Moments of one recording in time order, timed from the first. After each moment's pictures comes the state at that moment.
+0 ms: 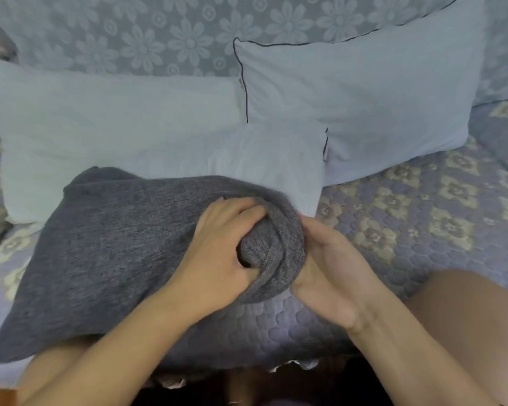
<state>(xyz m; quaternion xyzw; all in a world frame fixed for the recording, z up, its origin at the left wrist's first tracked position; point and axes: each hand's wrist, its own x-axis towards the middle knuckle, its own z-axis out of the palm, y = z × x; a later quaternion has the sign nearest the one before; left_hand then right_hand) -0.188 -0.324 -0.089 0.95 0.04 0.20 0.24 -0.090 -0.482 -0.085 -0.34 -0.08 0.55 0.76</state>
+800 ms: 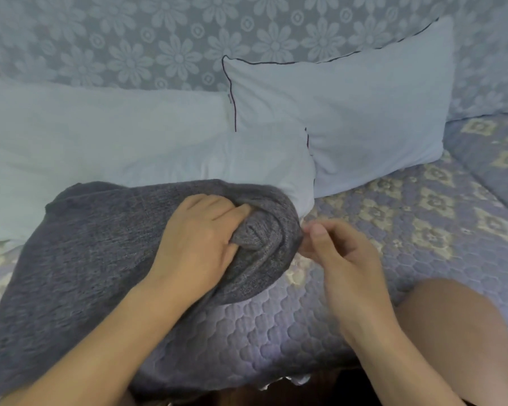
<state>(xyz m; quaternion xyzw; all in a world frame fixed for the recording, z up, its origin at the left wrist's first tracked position) -0.170 -0.297 -0.062 0.97 -0.01 0.22 0.04 -0.096 -0.497 -0.079 -0.69 -0.13 0.12 0.70</state>
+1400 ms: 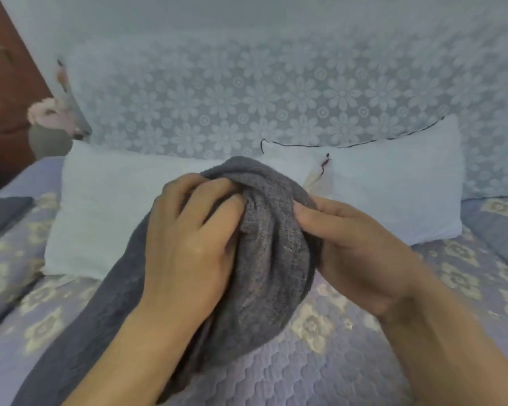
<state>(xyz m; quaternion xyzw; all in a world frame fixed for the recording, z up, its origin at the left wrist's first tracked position) -0.196 -0.311 0.053 0.87 0.08 0.48 -0.01 -0.067 -0.469 0.060 -0.52 -0.39 0.38 0.66</state>
